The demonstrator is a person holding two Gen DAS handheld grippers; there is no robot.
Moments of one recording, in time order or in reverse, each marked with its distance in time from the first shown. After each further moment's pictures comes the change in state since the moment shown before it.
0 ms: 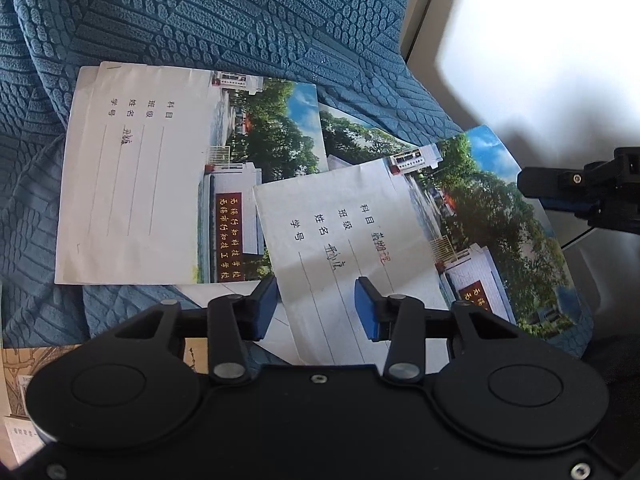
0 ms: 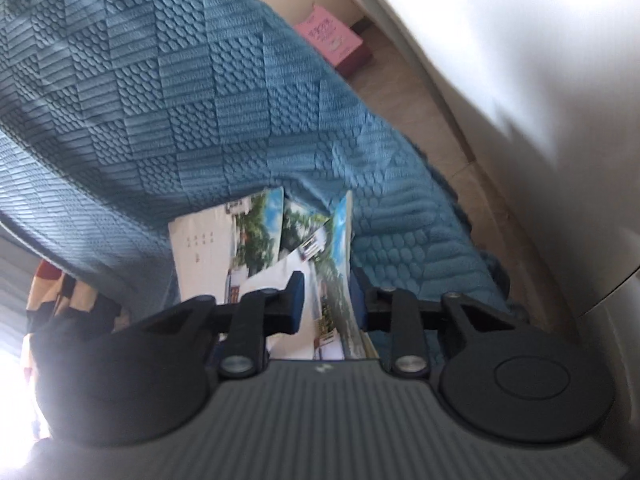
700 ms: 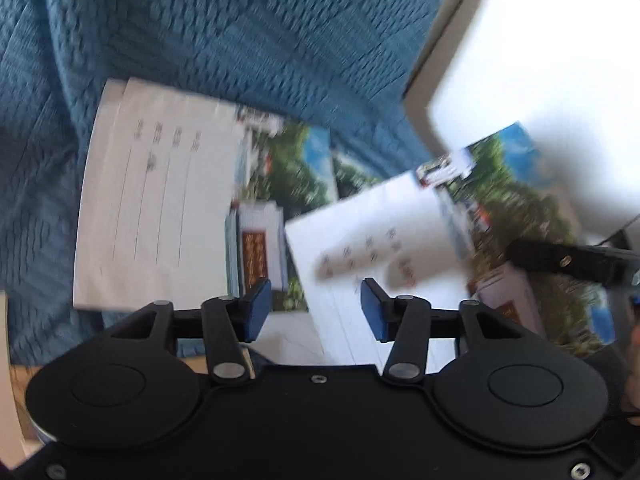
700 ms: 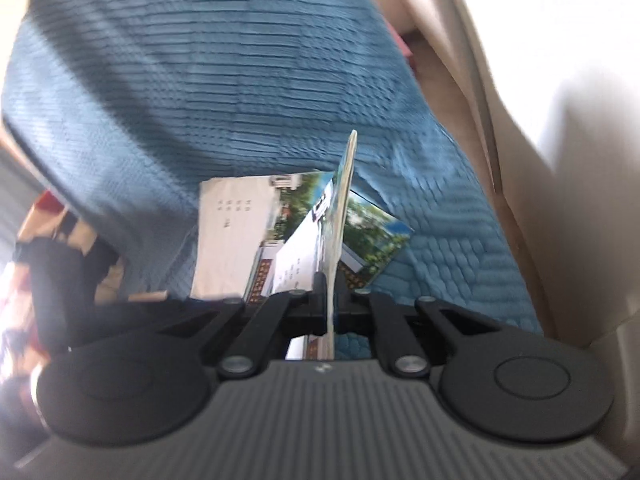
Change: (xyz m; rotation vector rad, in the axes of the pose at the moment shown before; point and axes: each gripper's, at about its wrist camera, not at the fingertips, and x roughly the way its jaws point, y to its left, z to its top) left arm -0.030 0.044 0.017 -0.046 -0.065 -0.159; right arm -0.014 0.068 -0.002 -0.288 0.008 -0.036
